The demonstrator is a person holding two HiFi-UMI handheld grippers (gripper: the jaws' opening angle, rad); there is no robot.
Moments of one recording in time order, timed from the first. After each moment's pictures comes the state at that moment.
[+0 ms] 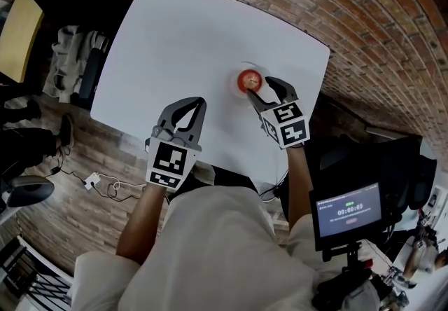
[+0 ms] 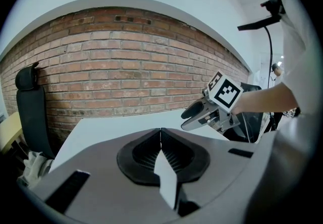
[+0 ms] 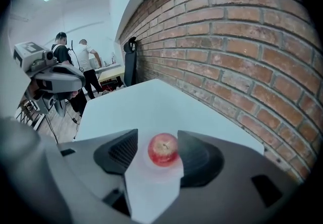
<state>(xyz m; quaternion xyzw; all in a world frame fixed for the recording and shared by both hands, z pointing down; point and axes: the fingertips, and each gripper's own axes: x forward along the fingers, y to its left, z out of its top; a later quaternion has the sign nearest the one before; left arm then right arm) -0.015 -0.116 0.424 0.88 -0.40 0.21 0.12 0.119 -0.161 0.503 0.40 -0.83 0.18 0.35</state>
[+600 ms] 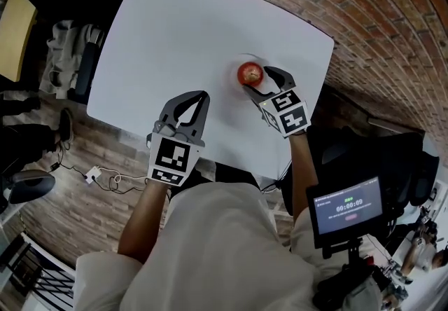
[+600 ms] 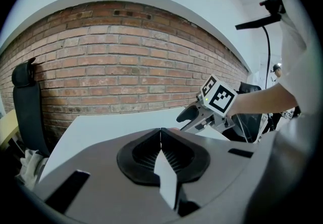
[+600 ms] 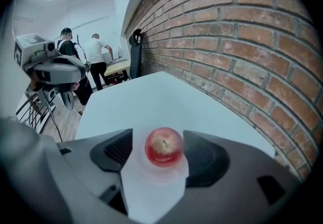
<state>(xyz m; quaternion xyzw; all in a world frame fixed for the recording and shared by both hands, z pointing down) -0.002 -0.125 0.438 0.88 -0.40 0.22 0.13 0.116 -0.170 0.536 0.35 -0.84 0.19 0.38</state>
